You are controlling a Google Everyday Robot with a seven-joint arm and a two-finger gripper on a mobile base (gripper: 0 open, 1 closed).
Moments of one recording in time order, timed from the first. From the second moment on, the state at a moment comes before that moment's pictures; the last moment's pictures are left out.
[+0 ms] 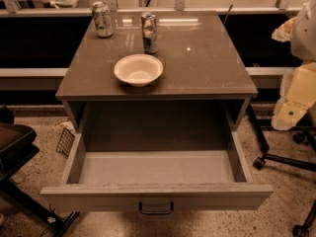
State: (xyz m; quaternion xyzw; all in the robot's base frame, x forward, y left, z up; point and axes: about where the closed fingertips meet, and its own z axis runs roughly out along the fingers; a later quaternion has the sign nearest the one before) arm 0.438 -0.215 0.983 -0.60 0.78 -0.04 0.17
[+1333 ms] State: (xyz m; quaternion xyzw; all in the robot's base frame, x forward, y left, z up) arm 0.505 -0.205 0.995 -0.58 0.75 0.04 0.33
